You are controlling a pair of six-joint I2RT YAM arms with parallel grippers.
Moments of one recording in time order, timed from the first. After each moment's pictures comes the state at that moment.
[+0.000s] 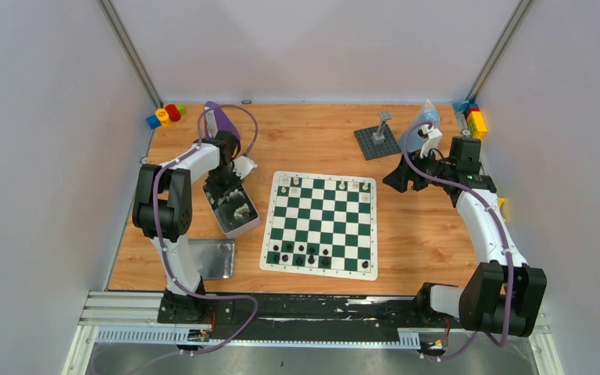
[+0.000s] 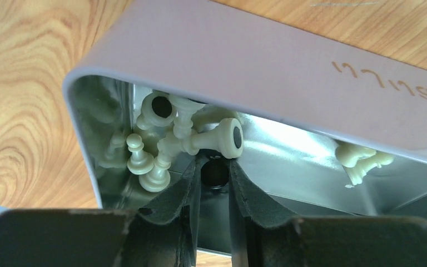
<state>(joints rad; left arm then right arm) -0.17 1.91 1.29 -0.85 -0.08 0.62 -0.11 1.23 0.95 -0.44 -0.78 -0.14</state>
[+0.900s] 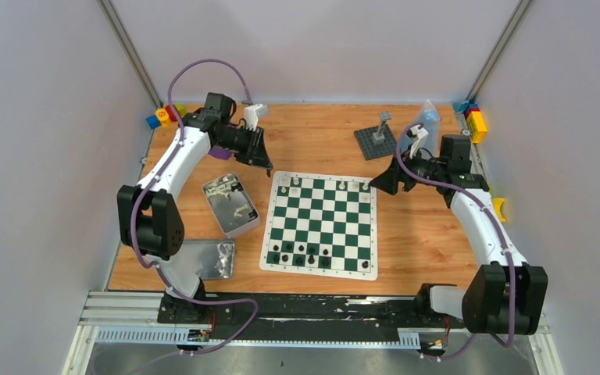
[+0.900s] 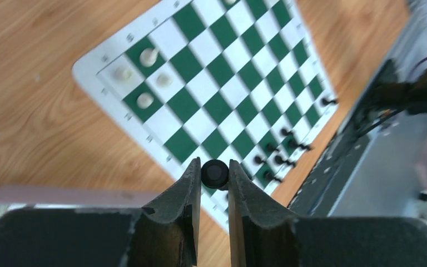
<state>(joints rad) -0.21 1.71 1.54 -0.93 0.72 0.25 -0.06 1.23 0.95 -0.42 -0.92 -0.13</state>
